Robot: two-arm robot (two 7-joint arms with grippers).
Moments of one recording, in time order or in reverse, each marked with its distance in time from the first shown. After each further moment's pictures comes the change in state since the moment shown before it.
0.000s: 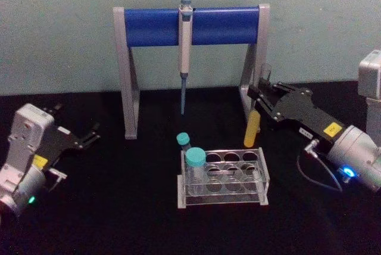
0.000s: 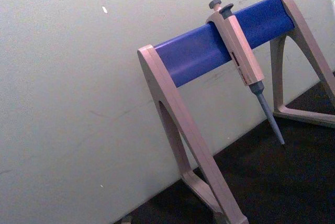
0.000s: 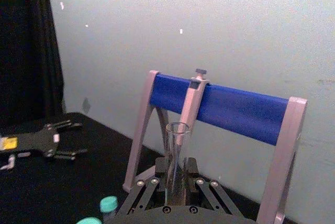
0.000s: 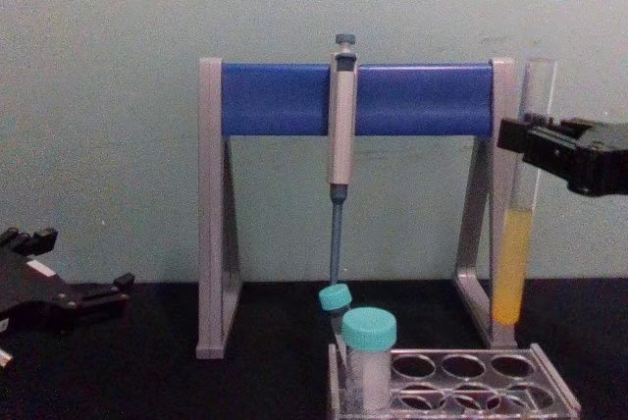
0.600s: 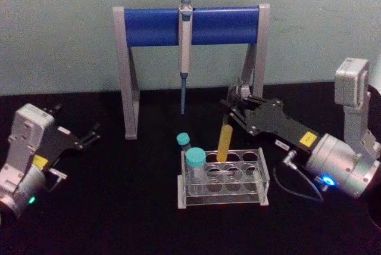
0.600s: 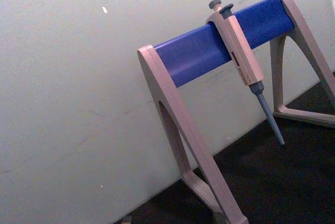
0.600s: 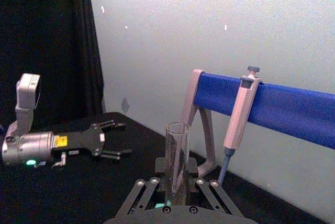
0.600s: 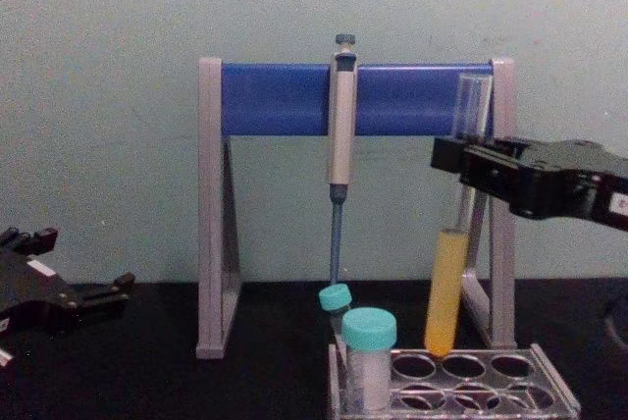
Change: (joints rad) left arm 0.000 0.000 0.000 0.000 0.000 0.000 0.000; right arm 0.022 -0.010 -0.072 0.003 0.041 0.013 0.081
